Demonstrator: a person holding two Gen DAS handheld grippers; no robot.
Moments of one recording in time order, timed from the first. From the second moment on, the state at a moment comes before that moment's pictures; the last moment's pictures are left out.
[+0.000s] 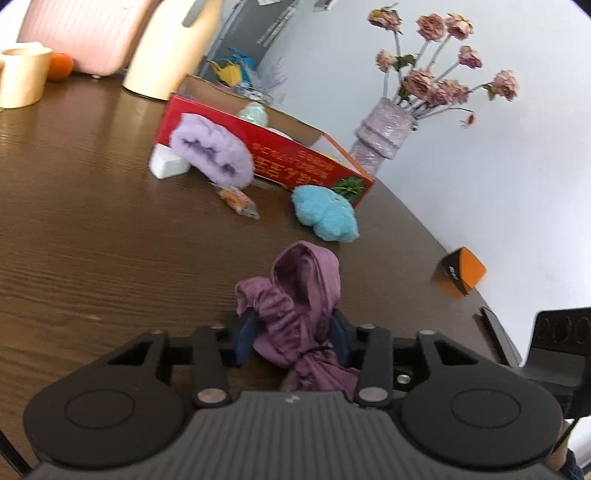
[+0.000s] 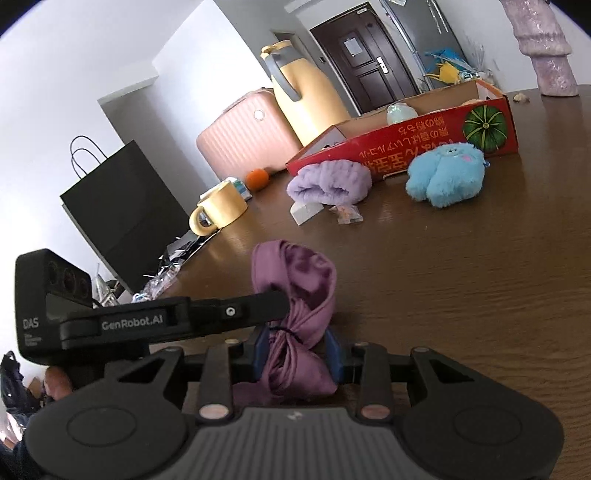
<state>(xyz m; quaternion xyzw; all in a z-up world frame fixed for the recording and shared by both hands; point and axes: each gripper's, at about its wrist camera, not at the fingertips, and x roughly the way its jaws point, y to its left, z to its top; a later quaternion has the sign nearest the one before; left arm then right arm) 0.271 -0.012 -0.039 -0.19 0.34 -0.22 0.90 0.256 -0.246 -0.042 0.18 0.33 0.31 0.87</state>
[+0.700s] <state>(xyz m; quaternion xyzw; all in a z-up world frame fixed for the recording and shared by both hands) 0.284 -0.011 -0.001 -0.17 0.28 -0.26 0.91 0.262 -0.229 -0.004 0.14 0.29 0.28 0.90</state>
